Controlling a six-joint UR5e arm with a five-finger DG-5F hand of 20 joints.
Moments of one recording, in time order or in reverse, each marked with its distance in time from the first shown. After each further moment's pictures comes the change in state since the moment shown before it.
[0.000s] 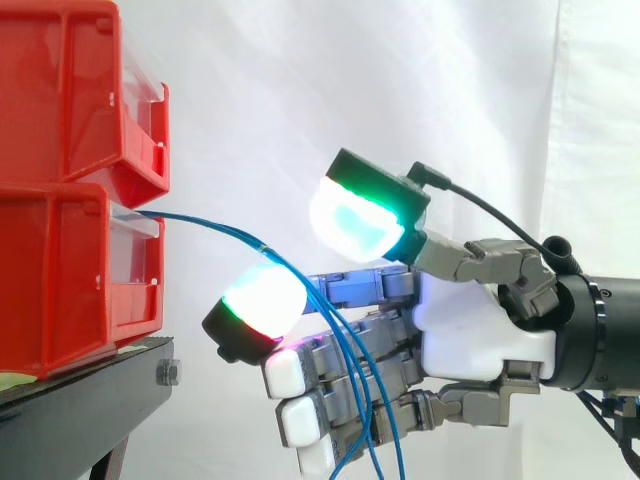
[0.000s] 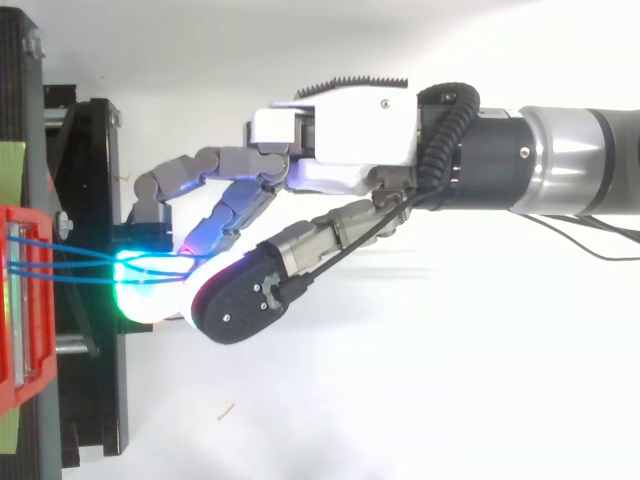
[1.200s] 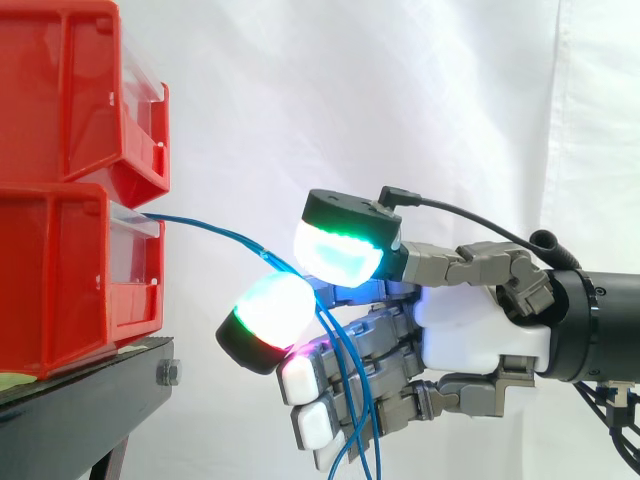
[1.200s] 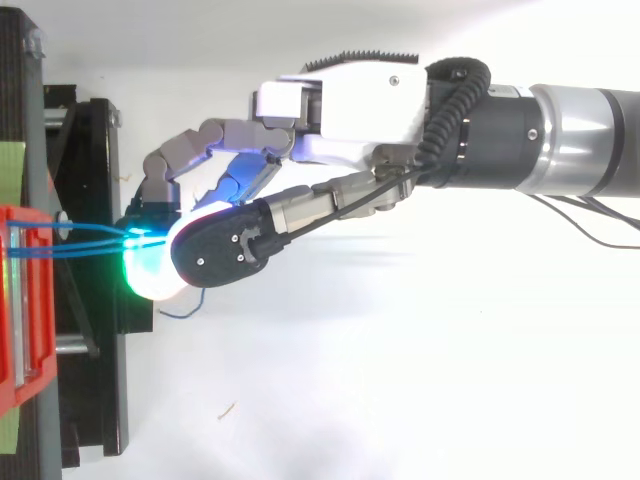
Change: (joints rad) arm -0.017 0.006 0.001 -0.012 0.004 -0.096
